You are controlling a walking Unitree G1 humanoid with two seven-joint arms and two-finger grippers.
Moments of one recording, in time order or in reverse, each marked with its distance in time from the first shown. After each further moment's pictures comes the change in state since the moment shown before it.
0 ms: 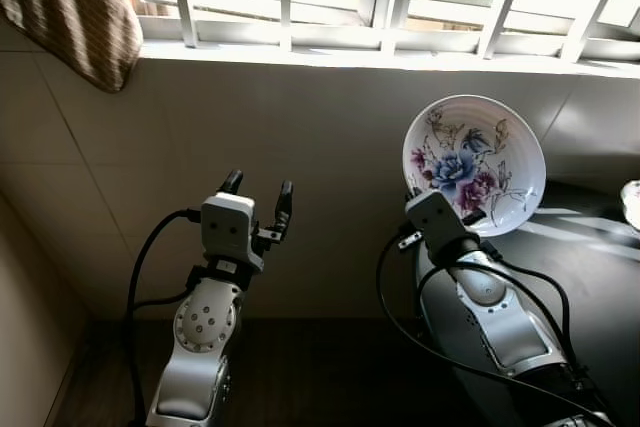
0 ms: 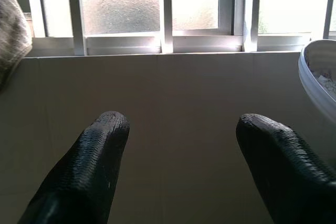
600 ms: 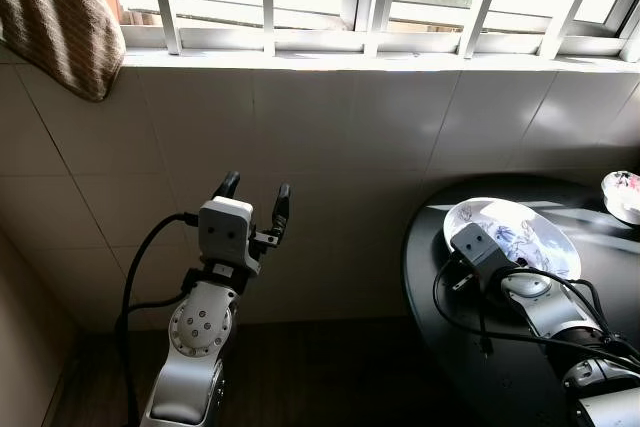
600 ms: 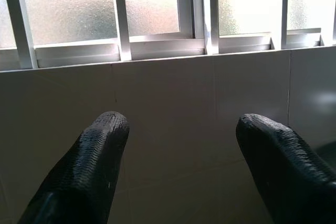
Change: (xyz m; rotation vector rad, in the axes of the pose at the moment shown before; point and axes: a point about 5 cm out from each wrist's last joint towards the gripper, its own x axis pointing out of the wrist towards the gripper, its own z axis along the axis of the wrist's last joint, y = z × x) left arm -0.004 0.002 -0.001 0.023 -0.006 0.001; right arm -0.018 -0.042 -0.113 0.004 0.614 0.204
